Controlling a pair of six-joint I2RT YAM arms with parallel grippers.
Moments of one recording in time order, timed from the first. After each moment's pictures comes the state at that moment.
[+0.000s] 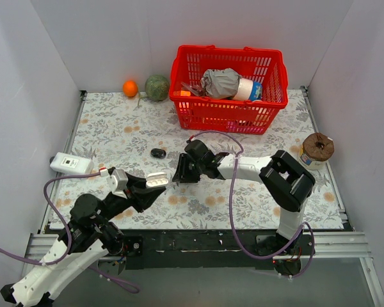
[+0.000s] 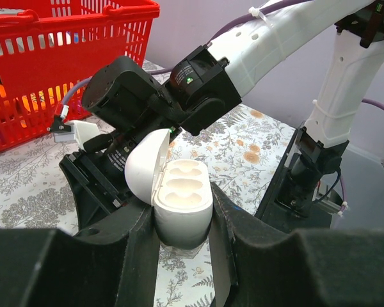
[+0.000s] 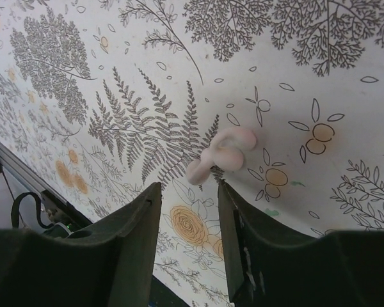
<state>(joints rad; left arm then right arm) -0.78 0.15 0.44 -0.13 0.22 -0.24 0.92 1.84 1.09 -0.06 -0.17 0.94</state>
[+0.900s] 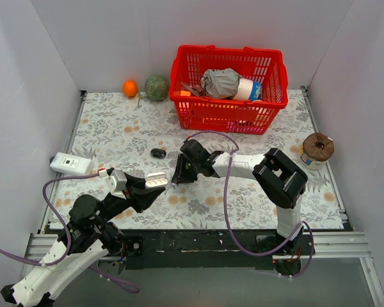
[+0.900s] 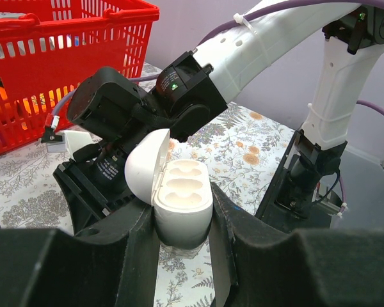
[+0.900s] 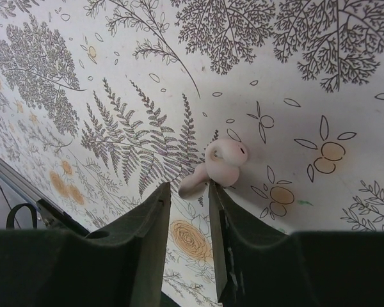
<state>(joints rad) -0.78 0.13 0.44 -0.13 0.22 -0.24 0.92 1.91 1.16 -0.12 -0.16 0.96</state>
